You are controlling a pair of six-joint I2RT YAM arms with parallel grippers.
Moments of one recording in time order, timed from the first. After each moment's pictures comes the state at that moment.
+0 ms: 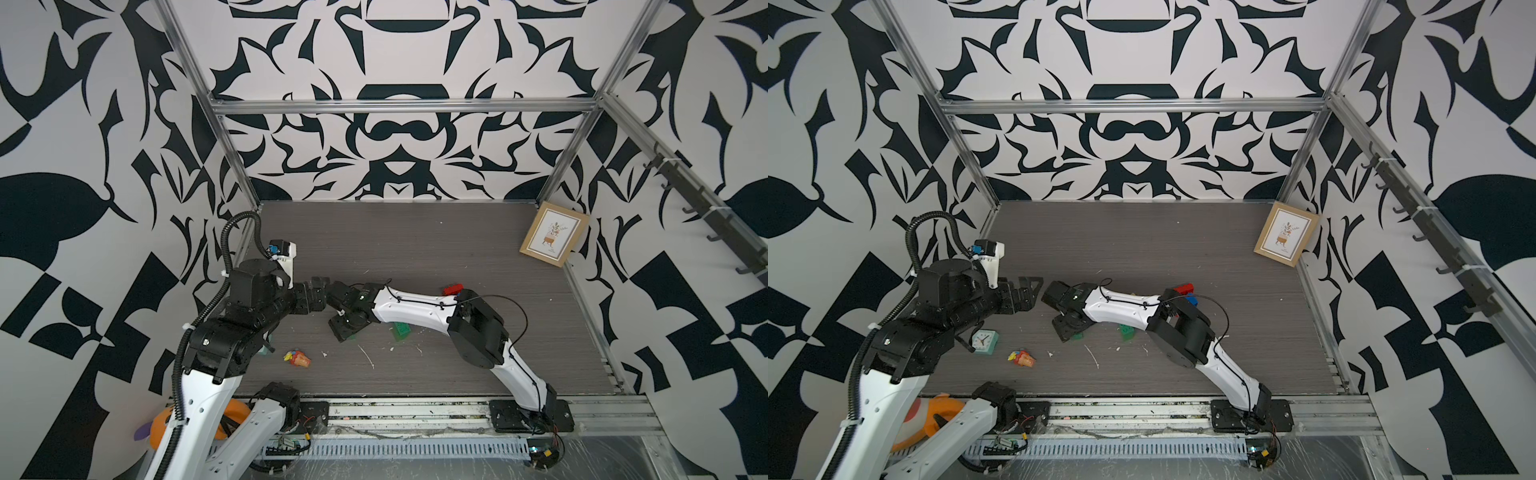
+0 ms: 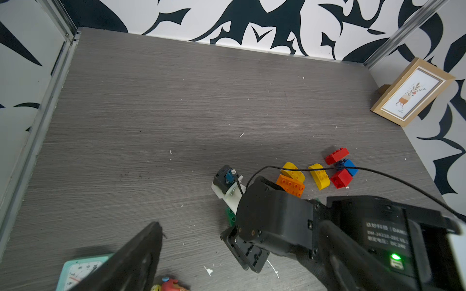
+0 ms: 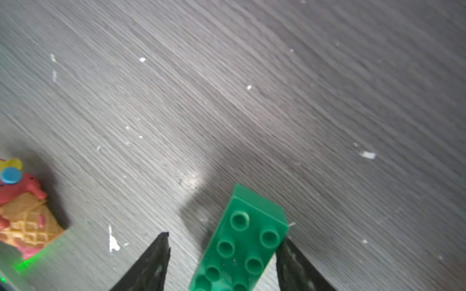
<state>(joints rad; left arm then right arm) -0.32 0.75 1.12 -0.98 0.04 -0.26 1.13 2.29 1.86 -0.73 -0.02 0.48</state>
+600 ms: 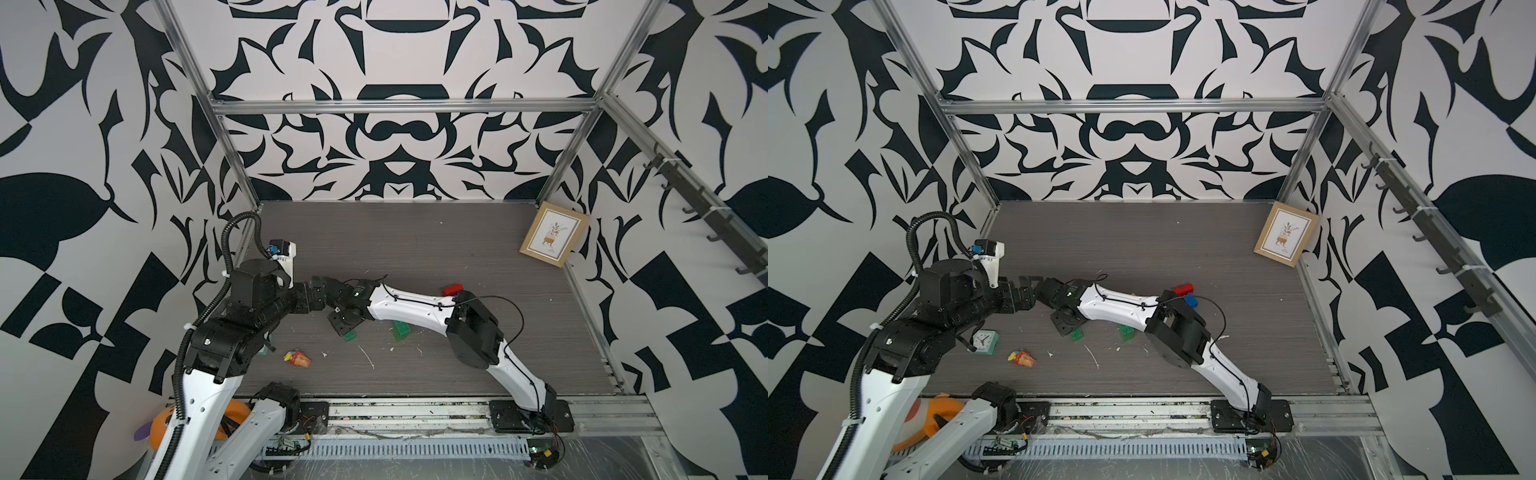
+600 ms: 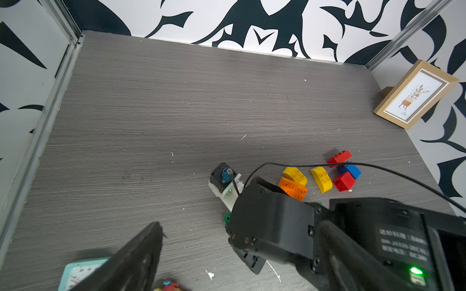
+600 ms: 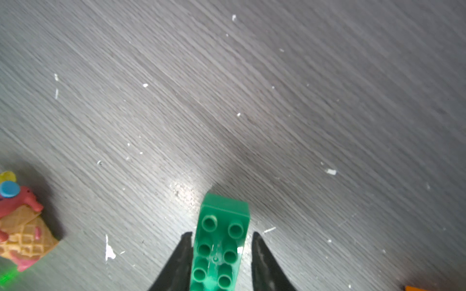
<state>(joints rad) -0.32 0.75 1.11 -0.96 0.03 -0.26 1.14 2.34 2.00 -0.84 0.07 0.44</state>
